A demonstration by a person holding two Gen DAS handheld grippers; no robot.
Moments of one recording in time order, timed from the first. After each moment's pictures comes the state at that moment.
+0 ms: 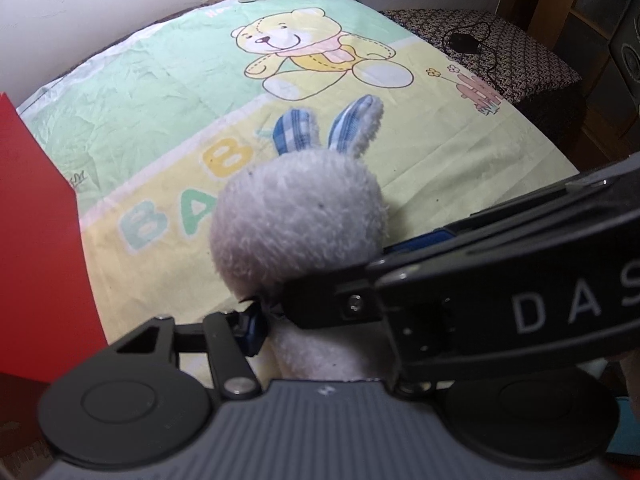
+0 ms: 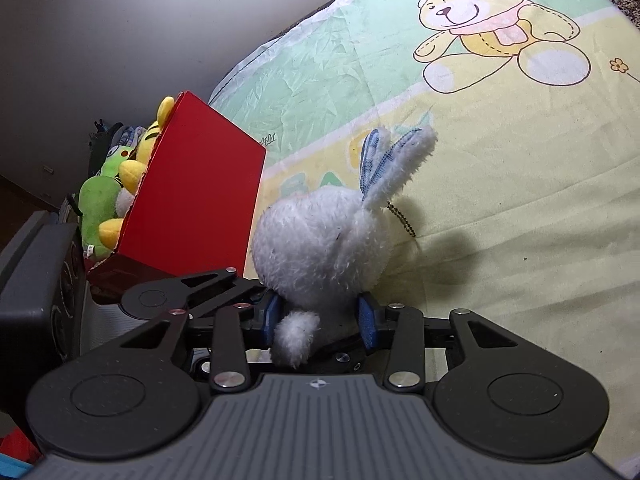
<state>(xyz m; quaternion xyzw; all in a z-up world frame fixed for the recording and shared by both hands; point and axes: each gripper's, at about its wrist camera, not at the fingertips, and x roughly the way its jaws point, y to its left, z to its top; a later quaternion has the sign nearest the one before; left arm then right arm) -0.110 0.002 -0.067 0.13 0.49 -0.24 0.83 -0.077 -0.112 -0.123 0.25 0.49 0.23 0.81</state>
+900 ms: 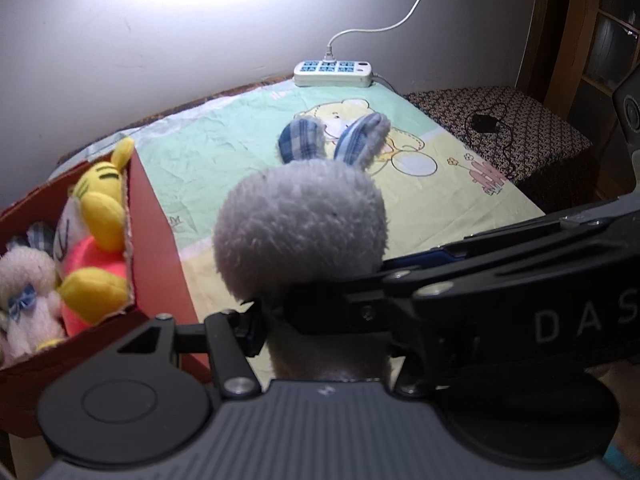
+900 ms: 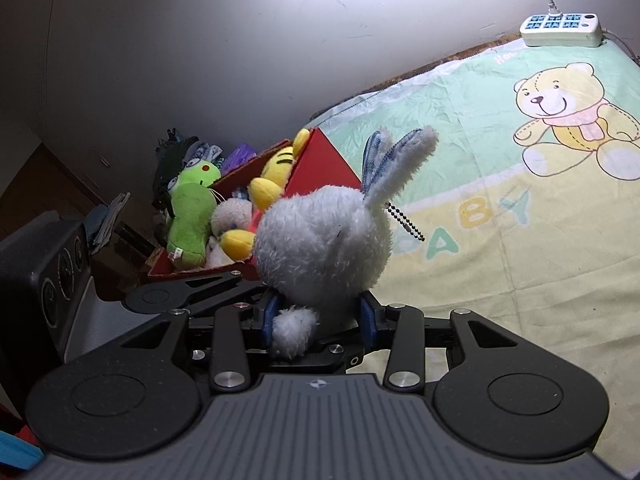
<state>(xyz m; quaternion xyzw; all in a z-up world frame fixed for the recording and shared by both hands) -0.150 0.065 0.016 0.09 0.39 -0.20 0.90 -0.108 -0.065 -0.057 0.23 0.38 0.30 0.85</state>
